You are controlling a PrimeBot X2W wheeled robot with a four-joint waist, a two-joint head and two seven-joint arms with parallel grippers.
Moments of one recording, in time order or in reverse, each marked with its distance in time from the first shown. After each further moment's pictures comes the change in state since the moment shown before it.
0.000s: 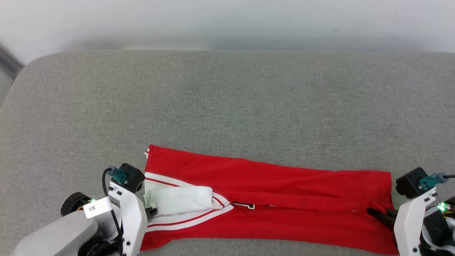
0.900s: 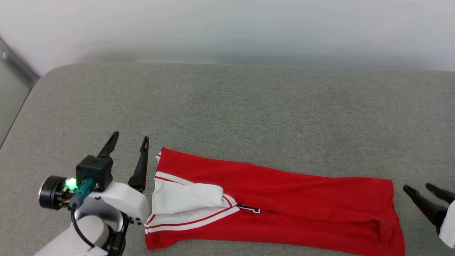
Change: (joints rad) left arm 0.214 -0.100 0.377 -0.142 0.339 0.442 -0.588; right arm 0.207 0.098 -0.527 -0.076 0.014 0.000 0.035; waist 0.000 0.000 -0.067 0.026
